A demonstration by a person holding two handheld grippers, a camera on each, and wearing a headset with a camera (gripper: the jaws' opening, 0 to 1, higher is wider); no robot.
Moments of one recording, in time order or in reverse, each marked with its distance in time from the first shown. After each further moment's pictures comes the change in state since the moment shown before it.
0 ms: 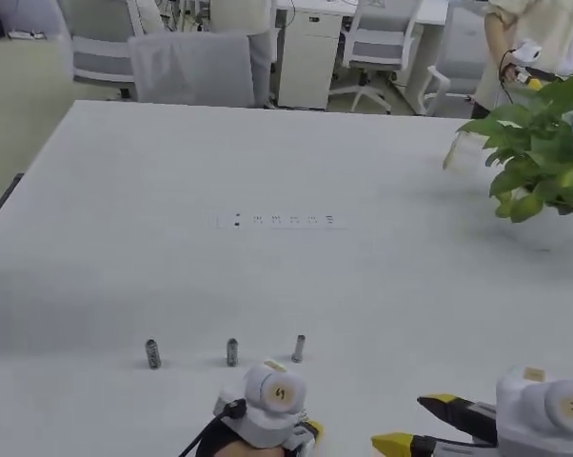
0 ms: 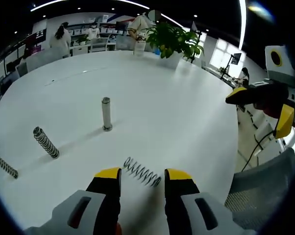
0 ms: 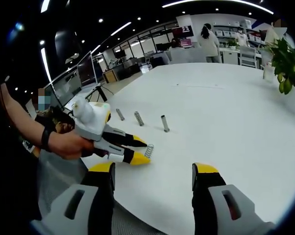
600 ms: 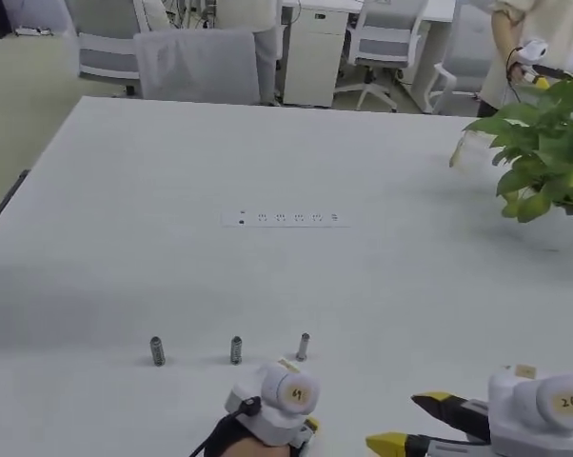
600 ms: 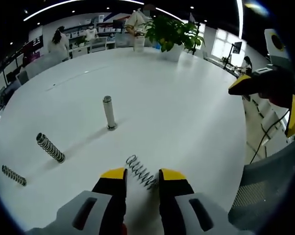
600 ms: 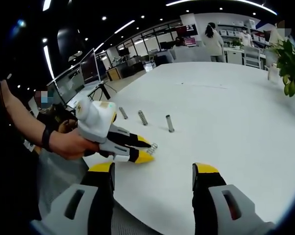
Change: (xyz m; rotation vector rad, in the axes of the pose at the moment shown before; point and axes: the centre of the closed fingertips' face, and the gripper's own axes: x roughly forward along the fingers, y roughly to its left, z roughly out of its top) left arm 0.001 0.011 -0.004 0.091 0.046 0.059; right arm 0.011 0.007 0.002 -0.018 0.016 0.030
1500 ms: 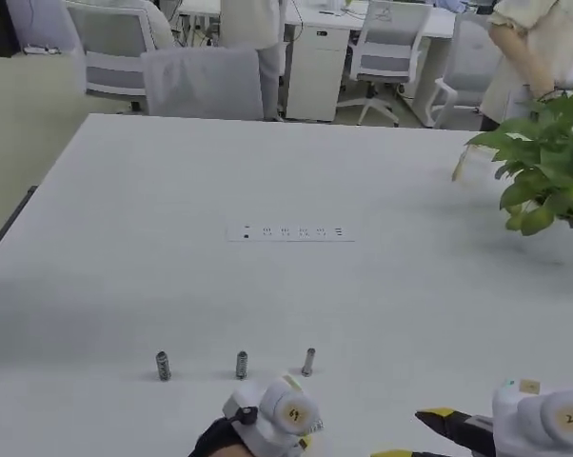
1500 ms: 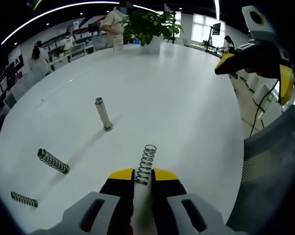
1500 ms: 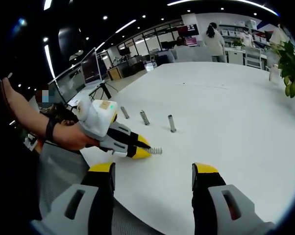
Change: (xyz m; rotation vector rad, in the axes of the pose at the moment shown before) left arm -0.003 0.002 -0.008 0.195 0.045 -0.085; right arm 0.000 0.004 0.000 -0.005 0.004 0.004
